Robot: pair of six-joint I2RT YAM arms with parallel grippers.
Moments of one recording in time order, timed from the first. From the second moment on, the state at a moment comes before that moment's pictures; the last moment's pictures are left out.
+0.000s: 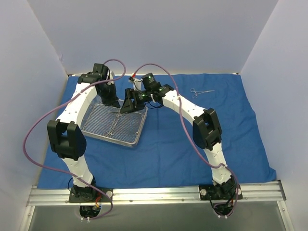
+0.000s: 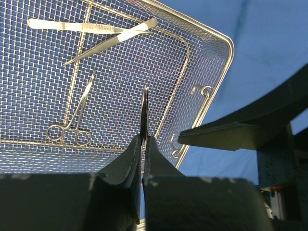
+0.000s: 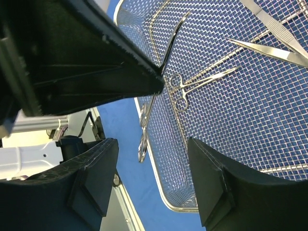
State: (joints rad) left arm -0.20 1.84 1.77 -1.05 0.20 -0.40; right arm 0.68 2.21 1.95 -0.42 -0.73 0.50
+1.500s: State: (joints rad) left arm -0.07 1.82 1.72 -1.03 0.14 -0.35; right arm -0.05 1.84 1.30 0.13 -0.42 1.01
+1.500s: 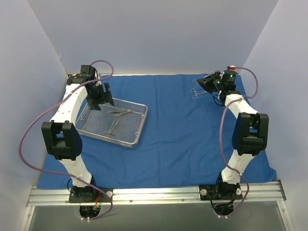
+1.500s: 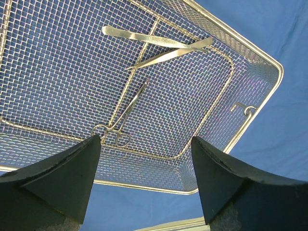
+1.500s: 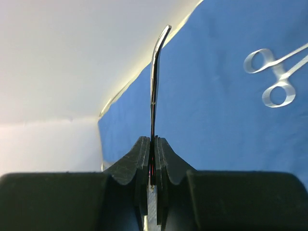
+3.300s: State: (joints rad) left arm -0.03 1.88 1.76 -1.04 0.17 -0.33; right arm -0.07 1.98 1.07 0.21 -0.23 1.22
